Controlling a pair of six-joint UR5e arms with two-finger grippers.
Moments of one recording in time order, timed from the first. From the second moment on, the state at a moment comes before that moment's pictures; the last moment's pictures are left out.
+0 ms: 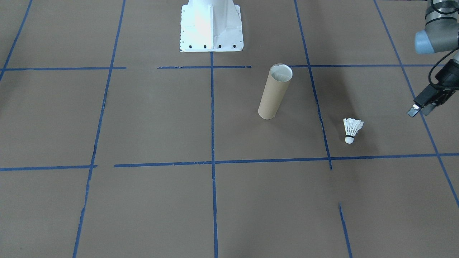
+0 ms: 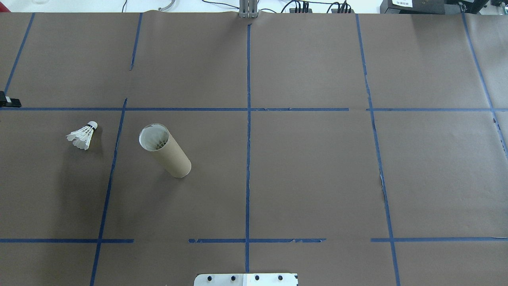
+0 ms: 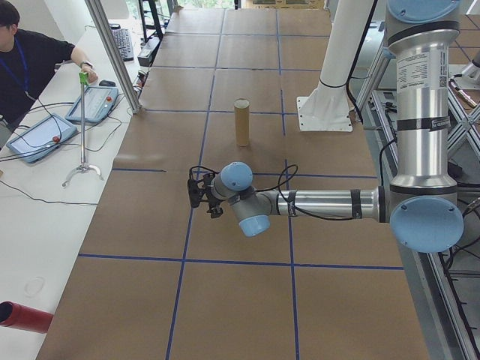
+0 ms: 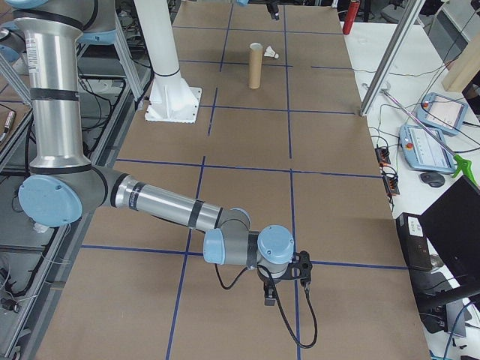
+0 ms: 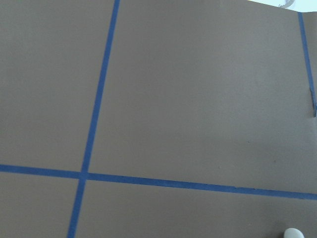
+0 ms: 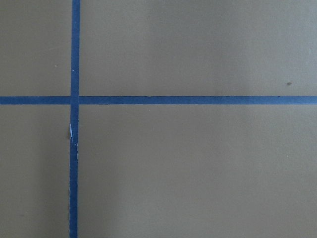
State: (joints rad) left arm -1.12 -1.47 -1.56 -2.79 -2.16 -1.45; right arm 1.62 -1.56 1.31 -1.31 2.33 -0.01
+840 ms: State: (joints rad) left arm -0.80 -1.50 -1.56 -2.92 -1.81 -2.27; right arm 1.62 -1.56 1.31 -1.31 2.33 -0.01
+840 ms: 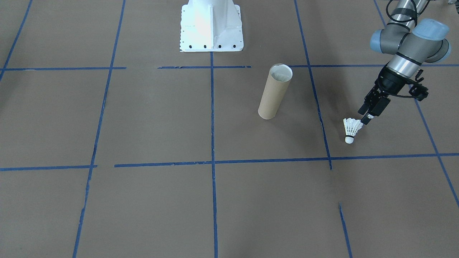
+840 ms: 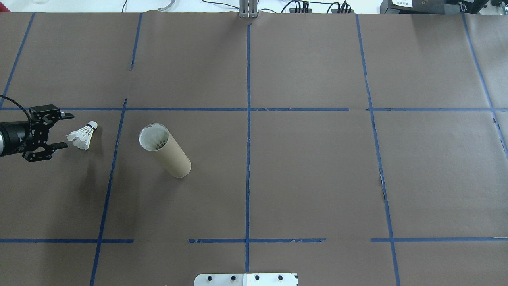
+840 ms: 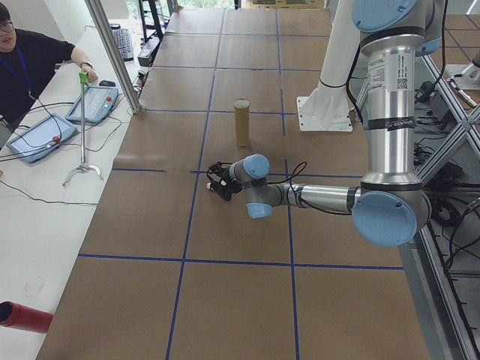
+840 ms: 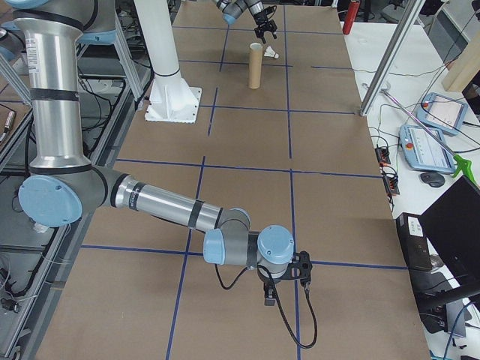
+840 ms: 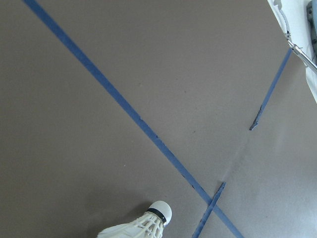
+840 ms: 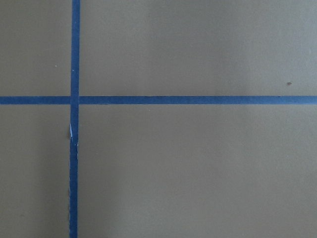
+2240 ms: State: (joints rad) left arm -0.77 -1.55 -1.56 -2.85 -1.75 -2.38; right arm 1.62 -1.56 1.31 -1.31 2.33 -0.01
